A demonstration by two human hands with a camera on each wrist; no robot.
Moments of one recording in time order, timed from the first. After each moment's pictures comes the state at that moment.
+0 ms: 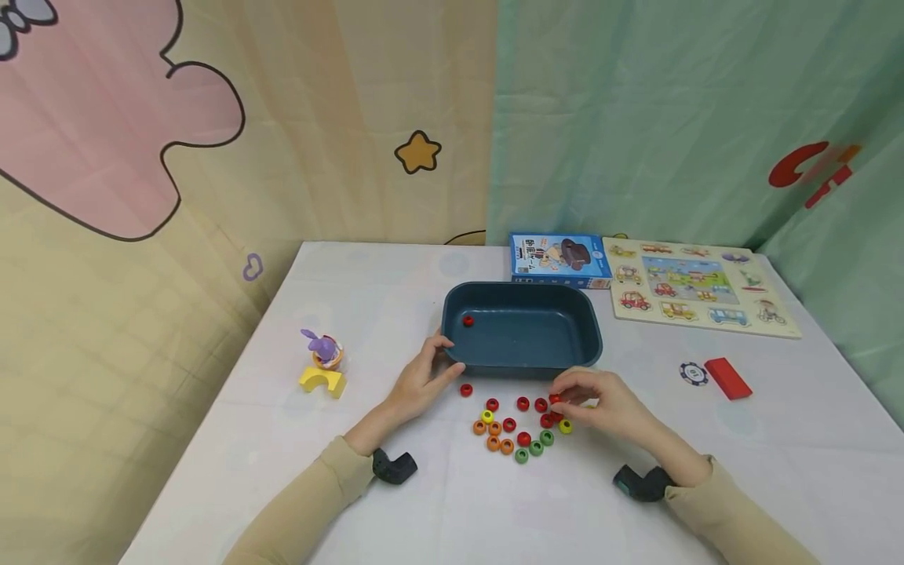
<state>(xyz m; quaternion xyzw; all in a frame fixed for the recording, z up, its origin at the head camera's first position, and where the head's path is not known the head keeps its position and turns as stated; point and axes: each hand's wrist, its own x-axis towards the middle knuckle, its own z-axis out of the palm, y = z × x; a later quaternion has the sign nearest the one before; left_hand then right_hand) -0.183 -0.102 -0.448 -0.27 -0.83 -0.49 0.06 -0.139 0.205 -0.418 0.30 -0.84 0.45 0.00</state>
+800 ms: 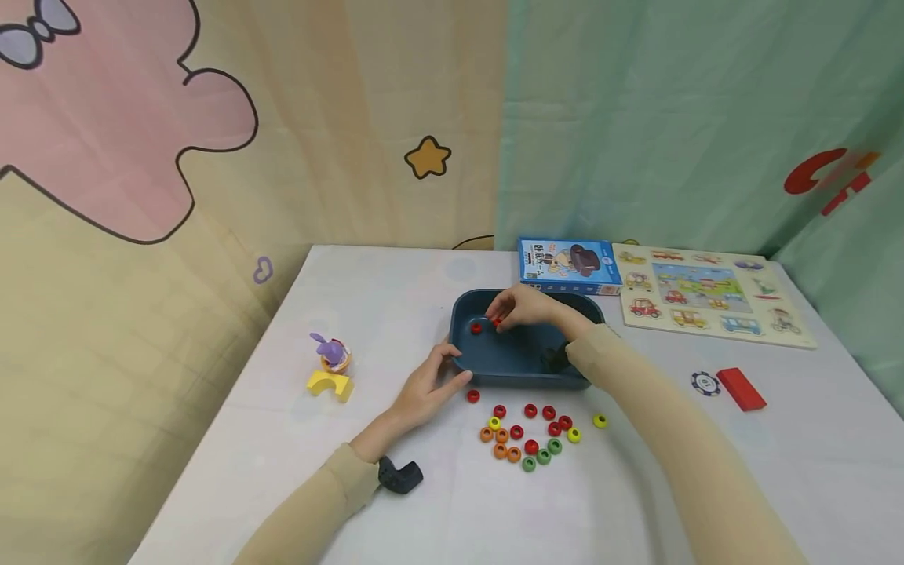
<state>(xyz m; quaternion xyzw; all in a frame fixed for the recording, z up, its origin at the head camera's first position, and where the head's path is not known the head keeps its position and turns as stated) -0.183 -0.106 -0.452 -0.27 -0.82 -0.50 0.04 -0.314 0.124 -0.395 0.29 -0.85 0.39 -0.21</state>
